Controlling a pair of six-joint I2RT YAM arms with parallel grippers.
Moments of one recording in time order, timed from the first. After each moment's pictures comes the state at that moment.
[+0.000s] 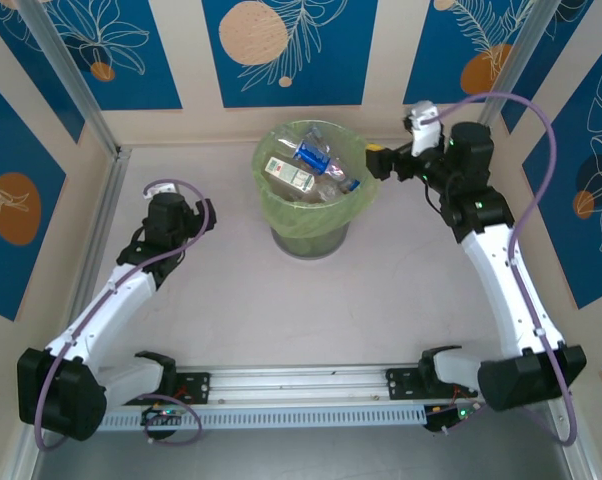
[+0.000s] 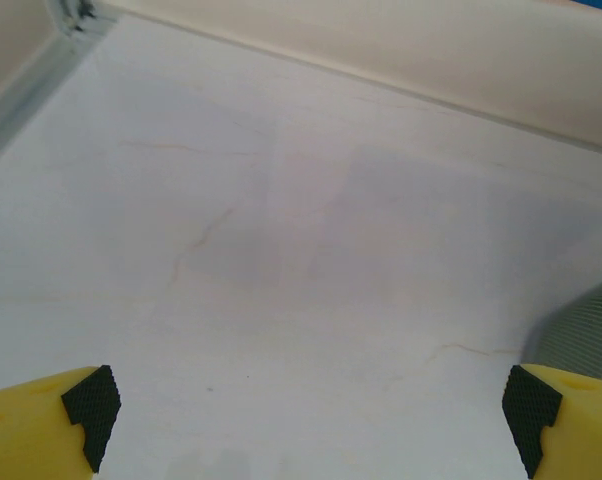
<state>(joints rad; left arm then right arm) -0.27 1.11 0.83 -0.29 -0.34 -0.41 0.15 1.18 1.31 -0.35 -0.30 -0.08</state>
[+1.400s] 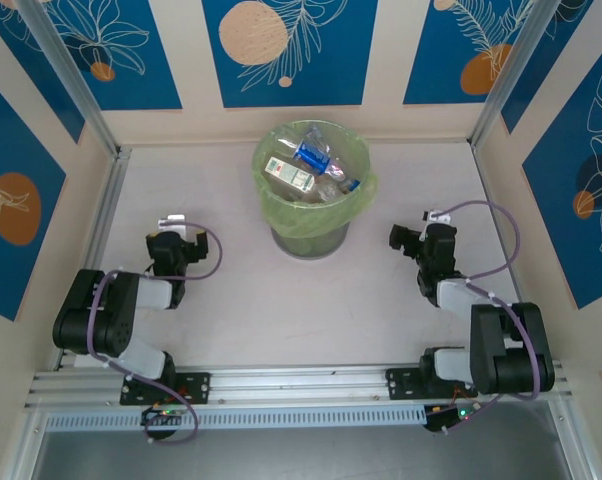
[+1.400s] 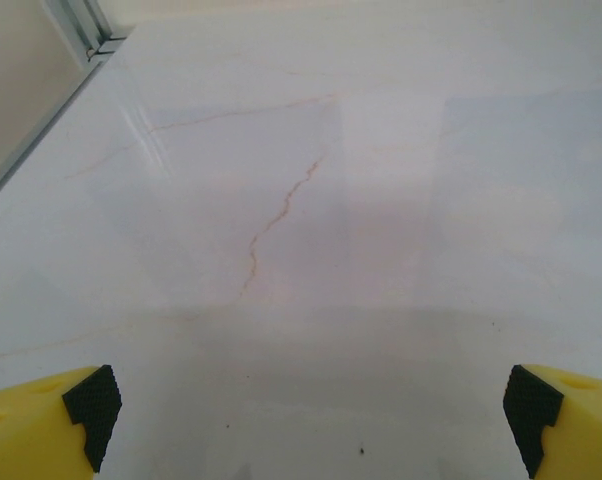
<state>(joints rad) -0.09 1.54 0.37 0.75 -0.26 0.00 0.03 1.29 0.38 0.40 0.10 0.22</state>
